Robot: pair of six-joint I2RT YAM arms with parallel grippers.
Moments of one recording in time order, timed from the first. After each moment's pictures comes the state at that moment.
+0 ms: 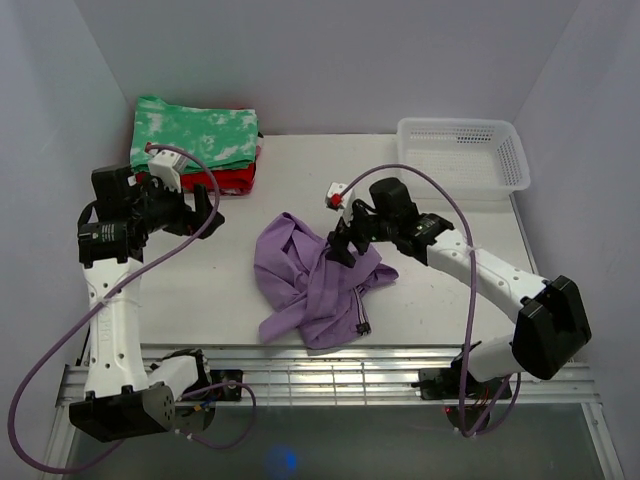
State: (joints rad) left arm 0.15 1.07 1.36 -0.91 0.60 0.17; right arm 0.69 1.39 1.06 -0.26 -0.51 -0.31
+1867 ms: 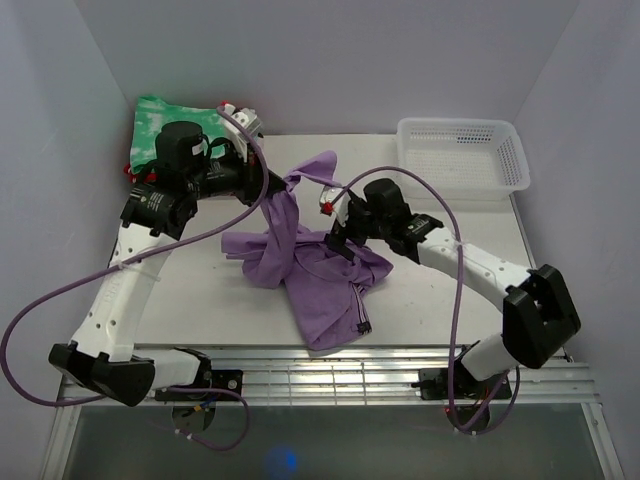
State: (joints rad) left arm -0.35 1.26 1.58 -0.66 0.66 -0.01; right arm 0.68 1.45 1.06 -0.17 -0.36 -0.52
